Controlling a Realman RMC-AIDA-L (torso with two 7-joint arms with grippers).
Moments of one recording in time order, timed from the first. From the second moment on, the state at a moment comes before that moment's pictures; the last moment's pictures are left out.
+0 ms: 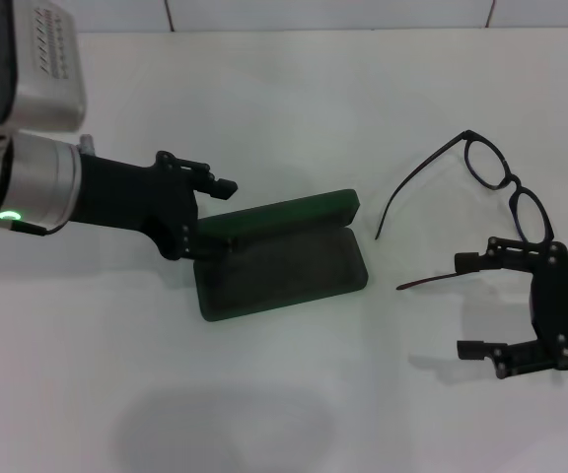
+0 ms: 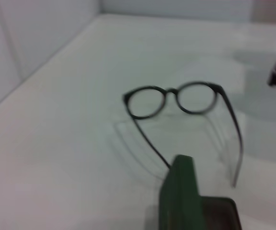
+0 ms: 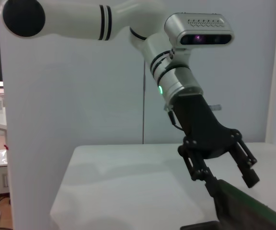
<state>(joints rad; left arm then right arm) -0.48 -2.09 1.06 1.09 2.14 1.50 -1.56 0.62 1.81 -1.97 -0.14 -0.75 -1.62 0.67</state>
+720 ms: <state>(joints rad) -0.20 -2.09 0.89 0.89 1.90 1.73 -1.32 0.76 1.63 -1.79 -0.18 -0.93 -1.55 1.51</state>
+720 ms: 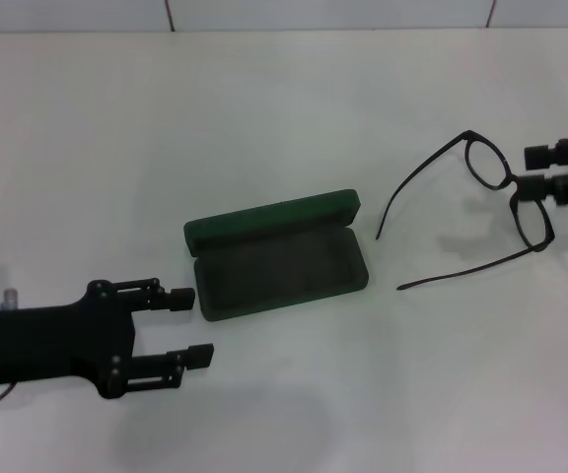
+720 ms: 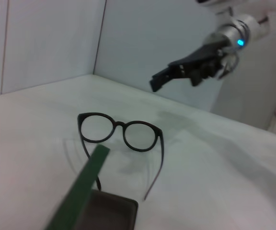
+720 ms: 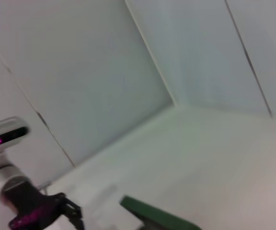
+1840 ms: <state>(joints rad) -0.21 -2.08 0.86 0.78 1.90 1.67 -1.14 1.12 1.64 -1.75 -0.27 -1.78 -1.25 2.41</state>
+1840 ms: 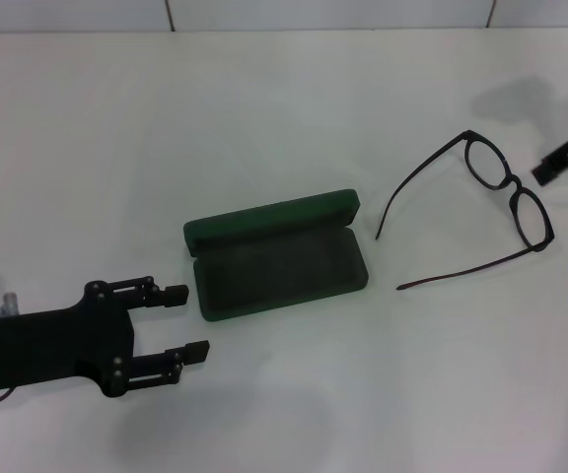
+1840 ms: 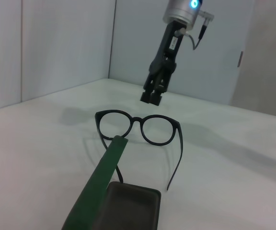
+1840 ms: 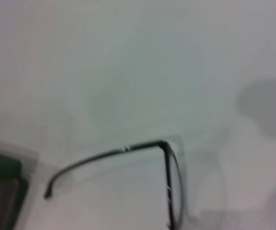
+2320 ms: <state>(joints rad) -0.22 -2.08 0.86 0.79 1.90 1.67 -1.15 1.09 1.72 -1.70 -0.31 -1.81 -1.17 2.43</state>
